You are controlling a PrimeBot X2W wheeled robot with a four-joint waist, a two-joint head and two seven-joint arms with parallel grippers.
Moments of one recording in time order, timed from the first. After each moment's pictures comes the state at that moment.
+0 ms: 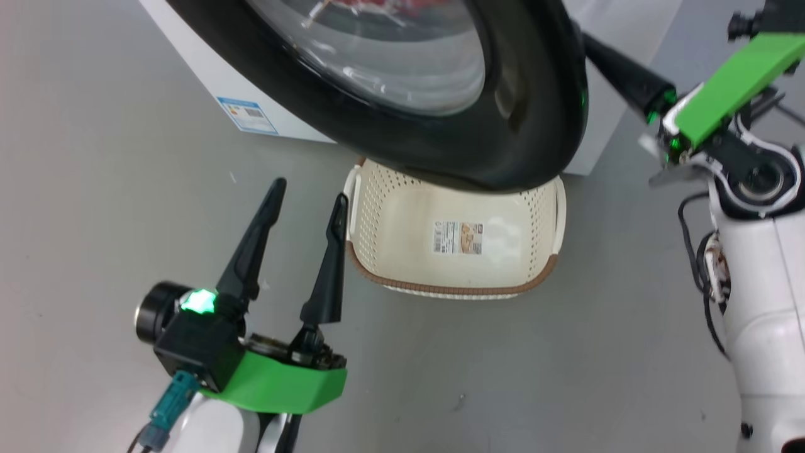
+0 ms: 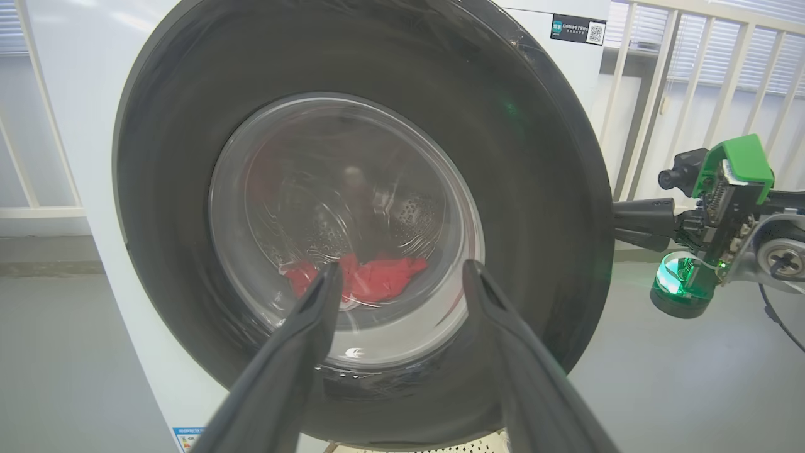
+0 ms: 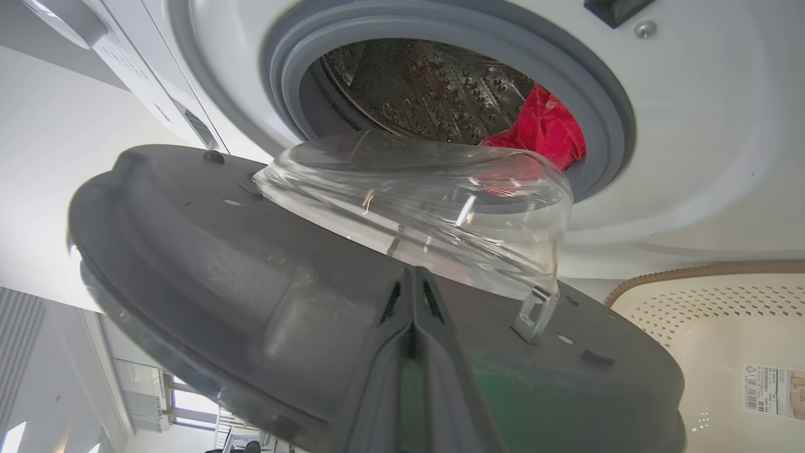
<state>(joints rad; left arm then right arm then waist) -0.34 0.05 -0.28 -0.02 -0.22 0.01 -0.26 -0.84 -0.08 -0.05 0.48 1.27 0.12 0.63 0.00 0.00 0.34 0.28</state>
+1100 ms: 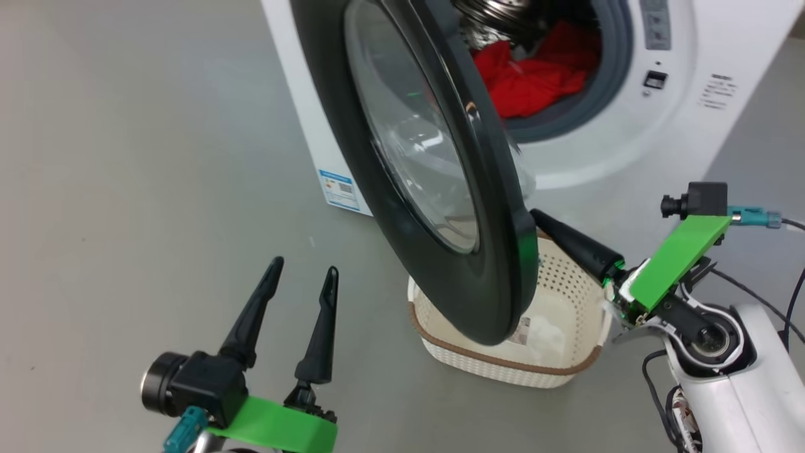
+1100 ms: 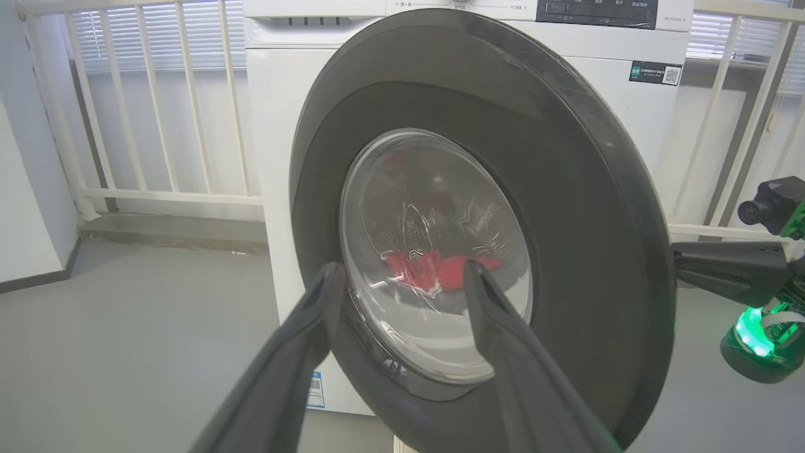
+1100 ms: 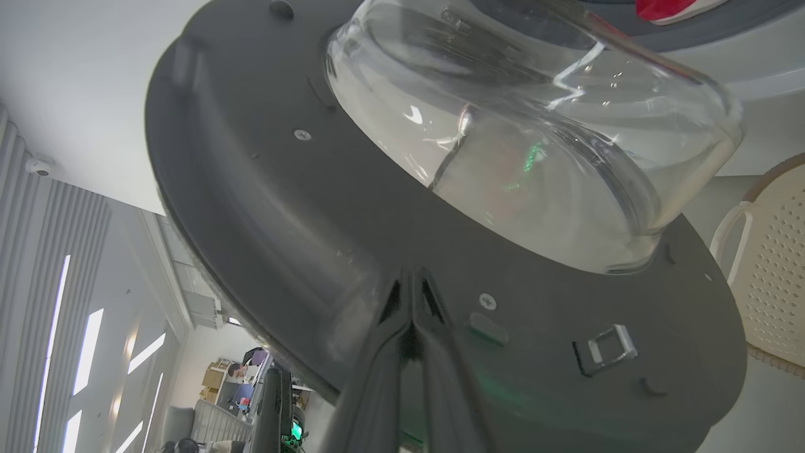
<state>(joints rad) -0.18 0.08 -0.29 0.00 -0.26 0.05 -0.19 -0.40 -0.06 0.03 0.26 1.39 0.12 0.61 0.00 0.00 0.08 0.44</state>
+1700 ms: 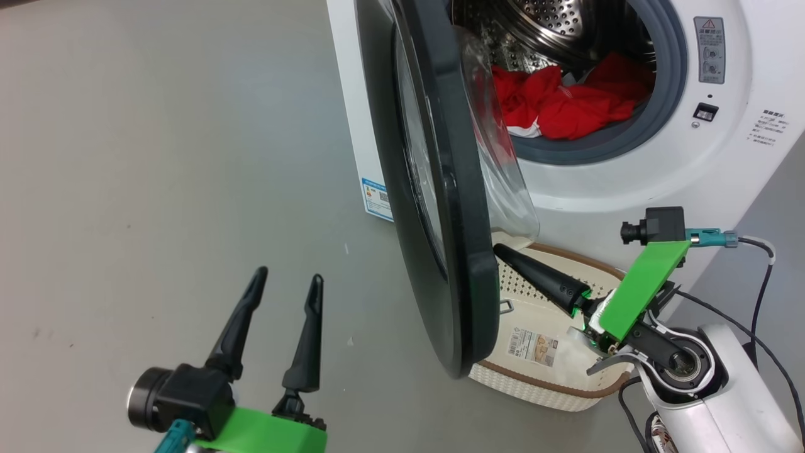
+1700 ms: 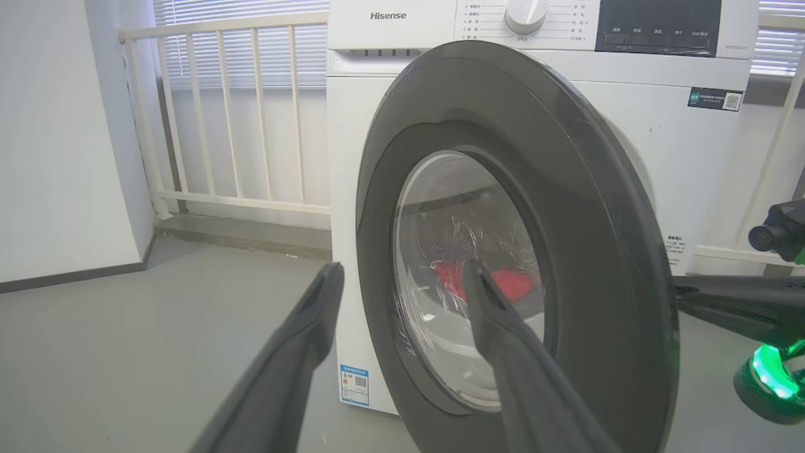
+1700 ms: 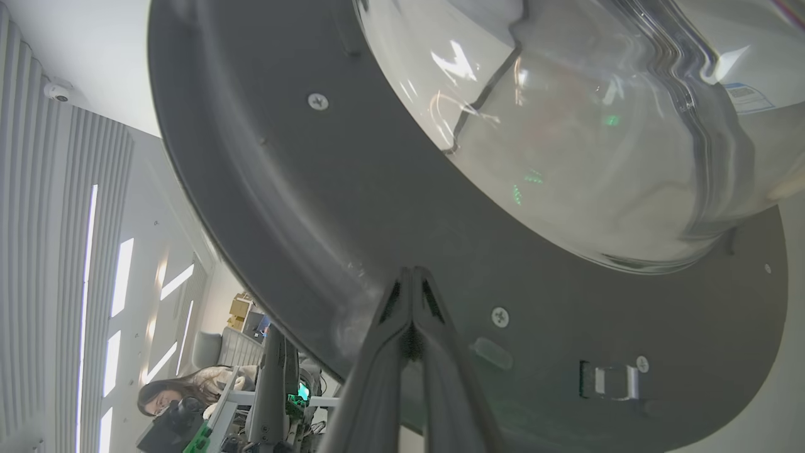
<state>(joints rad) -0.14 0.10 -0.28 -0.03 -0.27 0.09 -0.19 -0.35 -0.06 0.13 0.23 1.42 0.12 0.62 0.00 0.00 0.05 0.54</state>
